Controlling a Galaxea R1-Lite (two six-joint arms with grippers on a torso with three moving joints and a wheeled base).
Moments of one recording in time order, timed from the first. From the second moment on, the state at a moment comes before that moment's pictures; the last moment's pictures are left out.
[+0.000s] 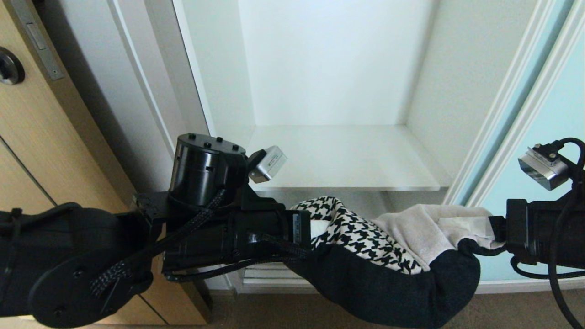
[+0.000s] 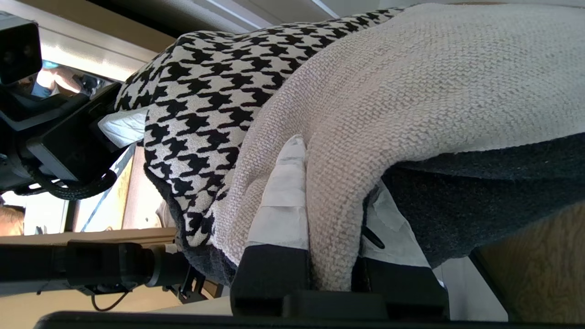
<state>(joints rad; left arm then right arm) -0.75 1.66 -0.94 -0.38 -0.27 -0.46 0.32 1.27 -0.78 -0.06 0.44 0.60</state>
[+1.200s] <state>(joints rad) -0.75 1.67 -0.94 -0.38 -0.24 -0.48 0.36 1.27 -0.79 -0.06 0.44 0.60</state>
